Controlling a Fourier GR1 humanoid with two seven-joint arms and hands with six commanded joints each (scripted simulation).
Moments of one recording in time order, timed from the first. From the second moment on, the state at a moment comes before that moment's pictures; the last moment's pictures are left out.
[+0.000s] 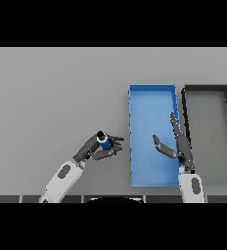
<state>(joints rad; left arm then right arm) -0.20 0.13 -0.53 -1.45 0.05 -0.10 -0.21 0.08 -0.14 0.07 -1.68 0.15 0.04 -0.07</state>
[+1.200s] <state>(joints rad) -0.23 0.07 -0.51 -1.59 0.01 -0.22 -0.06 0.37 -0.08 0.15 -2.08 0.10 0.03 -0.08</state>
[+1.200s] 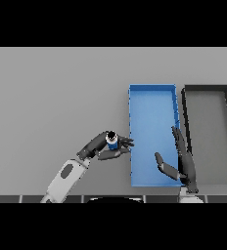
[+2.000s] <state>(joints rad) -0.24 0.03 -0.46 -1.58 -0.04 -0.28 -0.07 -0.23 -0.20 0.32 -2.09 -0.12 0.31 0.45</state>
